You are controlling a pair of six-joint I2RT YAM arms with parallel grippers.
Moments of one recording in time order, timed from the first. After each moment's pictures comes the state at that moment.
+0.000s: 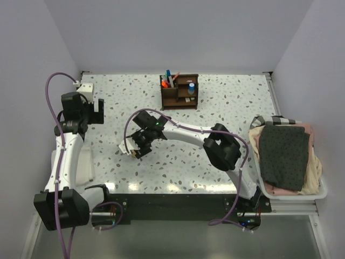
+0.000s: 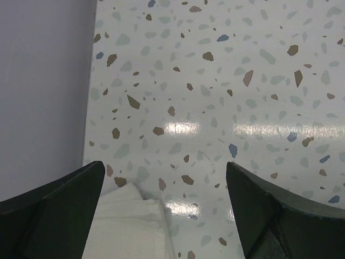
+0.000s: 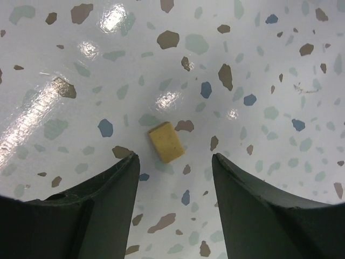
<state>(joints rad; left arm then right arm) 0.17 1.12 0.99 -0.48 -0.02 0.20 1.00 2.19 1.76 -0.56 -0.58 -1.17</state>
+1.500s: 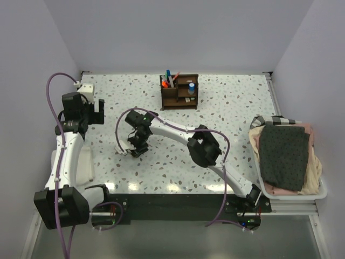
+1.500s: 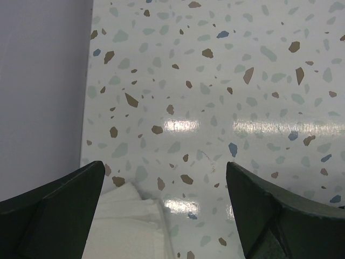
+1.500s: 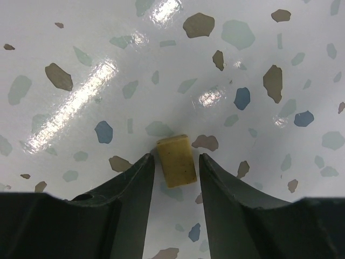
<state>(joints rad) 0.17 1.13 0.98 -0.47 -0.02 0.20 1.00 2.54 2.27 -1.01 -0.63 -1.30</state>
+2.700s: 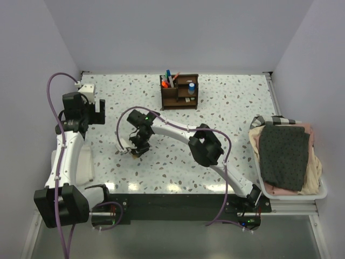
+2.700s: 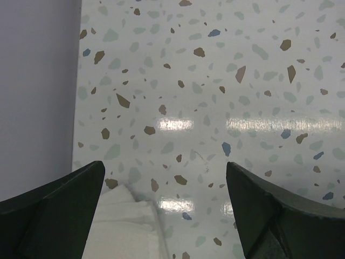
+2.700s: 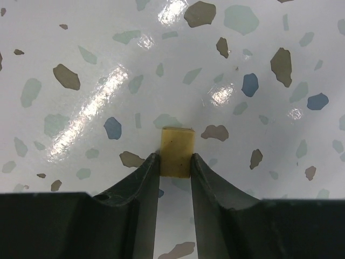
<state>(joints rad) 0.17 1.14 0.98 -0.47 0.00 0.19 0.98 2.51 2.21 -0.98 -0.63 -1.22</state>
